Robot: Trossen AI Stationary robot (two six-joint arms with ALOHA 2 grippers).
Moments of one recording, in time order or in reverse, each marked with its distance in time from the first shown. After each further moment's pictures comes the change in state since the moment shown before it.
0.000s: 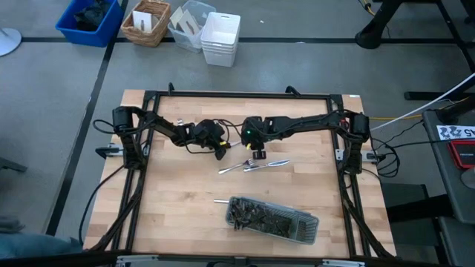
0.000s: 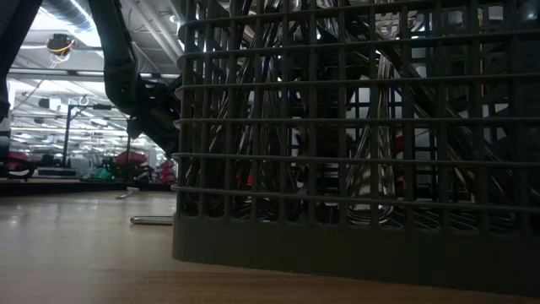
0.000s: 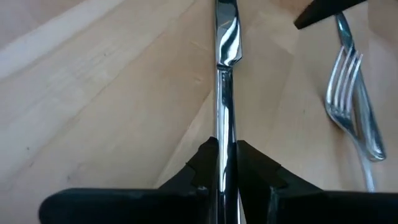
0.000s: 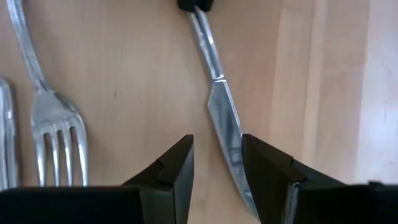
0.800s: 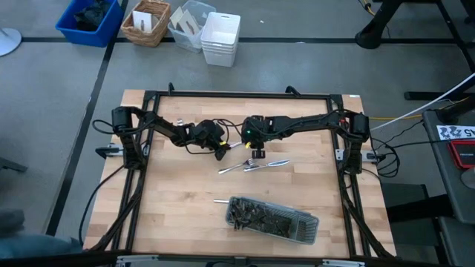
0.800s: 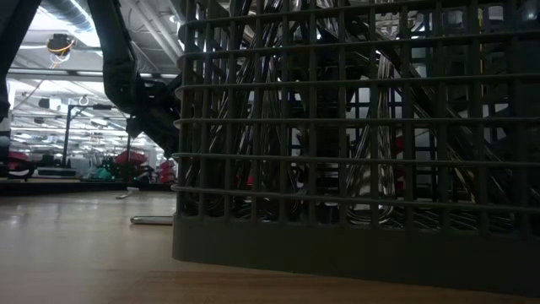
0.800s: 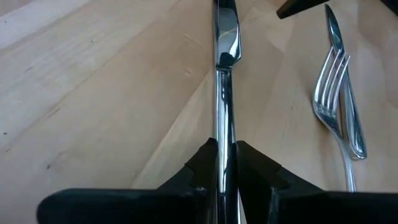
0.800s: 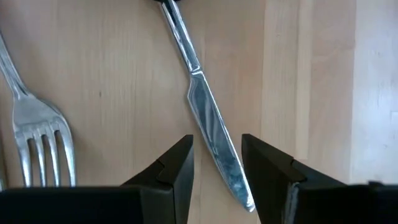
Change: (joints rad) left arm -0.004 0.000 -0.001 -0.007 0.023 -0.064; right arm -0.002 0.003 0.000 -0.004 0.035 0.056
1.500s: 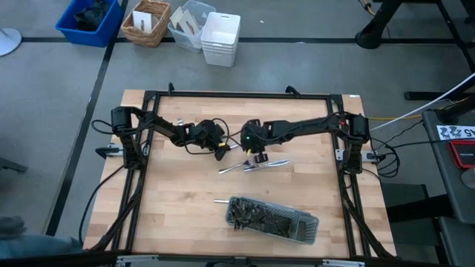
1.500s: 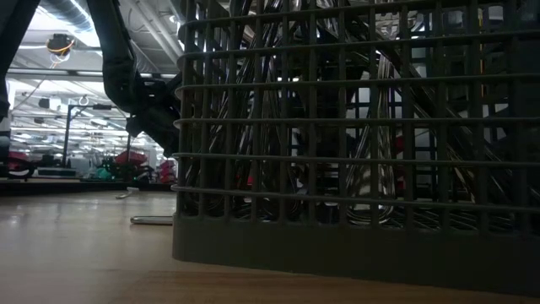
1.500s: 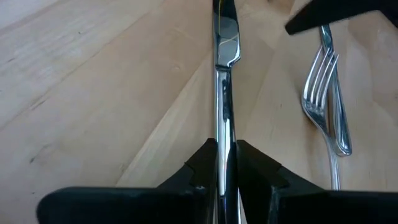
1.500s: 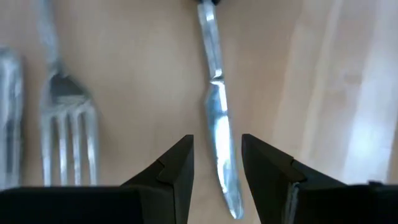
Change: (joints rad) left arm 0.000 0.000 0.000 -0.003 0.033 -0.028; right arm 0.046 0.001 0.000 -0.008 0.028 -0.150
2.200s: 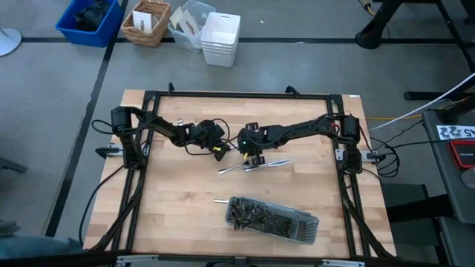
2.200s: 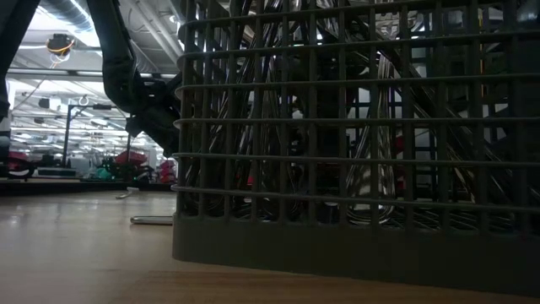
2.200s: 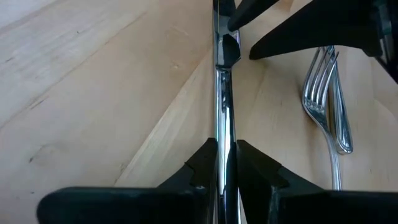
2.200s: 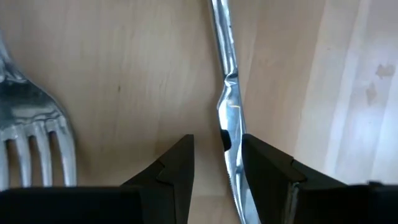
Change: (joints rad) left arm 0.000 0.000 0.000 -0.002 -0.003 0.011; right arm 0.003 0.106 -0.005 0.072 0.084 0.025
